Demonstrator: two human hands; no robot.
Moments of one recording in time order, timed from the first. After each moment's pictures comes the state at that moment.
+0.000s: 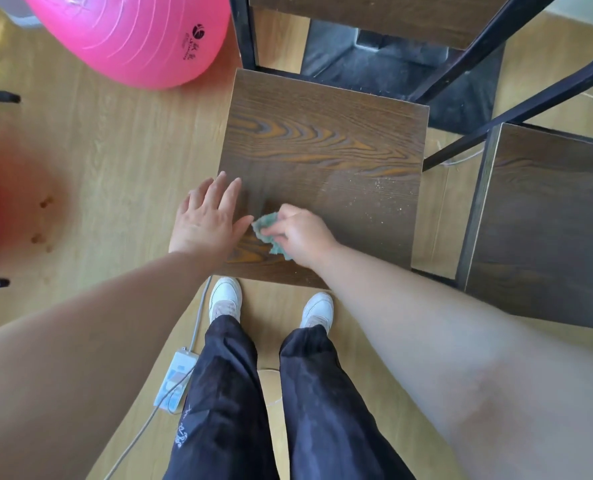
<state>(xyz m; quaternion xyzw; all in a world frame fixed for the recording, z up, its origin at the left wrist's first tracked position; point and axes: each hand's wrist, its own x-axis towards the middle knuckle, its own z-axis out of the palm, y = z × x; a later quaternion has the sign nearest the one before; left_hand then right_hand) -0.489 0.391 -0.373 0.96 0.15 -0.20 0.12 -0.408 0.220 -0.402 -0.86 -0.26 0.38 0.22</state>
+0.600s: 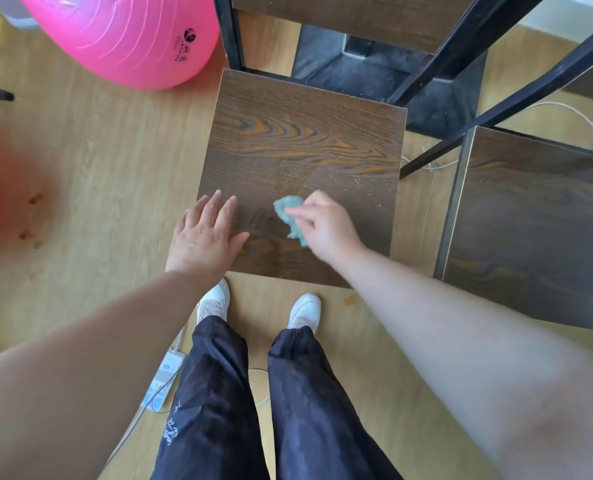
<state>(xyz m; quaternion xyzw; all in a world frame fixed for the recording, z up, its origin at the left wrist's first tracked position) -0.516 0.352 -0.366 0.96 0.17 -0.20 0.13 -0.395 0.157 -0.373 -0.87 -0.25 0.24 0.34</state>
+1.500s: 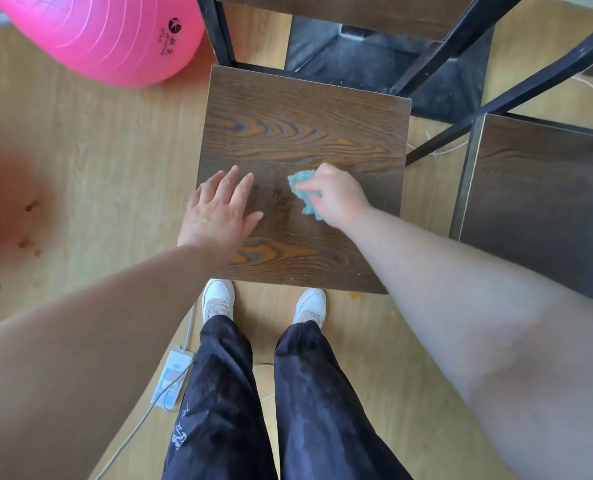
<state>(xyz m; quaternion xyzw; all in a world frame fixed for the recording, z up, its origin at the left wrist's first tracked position) -0.458 0.359 -0.366 0.96 0.11 -0.21 0.12 -0.328 0.177 -0.387 -0.88 -0.05 0.37 0.31</state>
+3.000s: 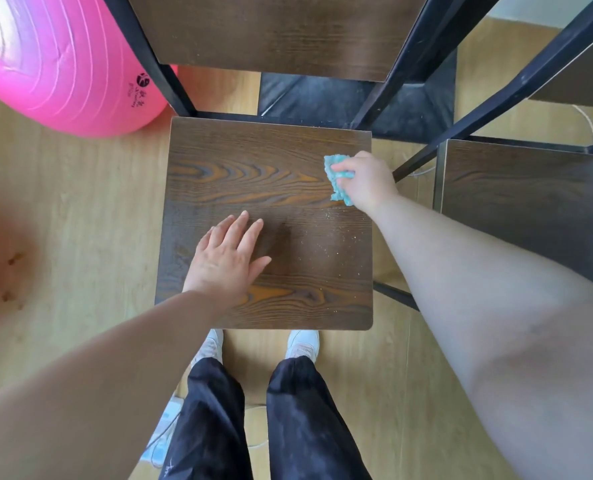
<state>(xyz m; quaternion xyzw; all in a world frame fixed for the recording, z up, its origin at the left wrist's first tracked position) -0.429 0.307 -0.376 0.97 0.05 -0.22 0.09 -0.222 0.107 -0.388 -0.94 -0.10 0.24 0.21</state>
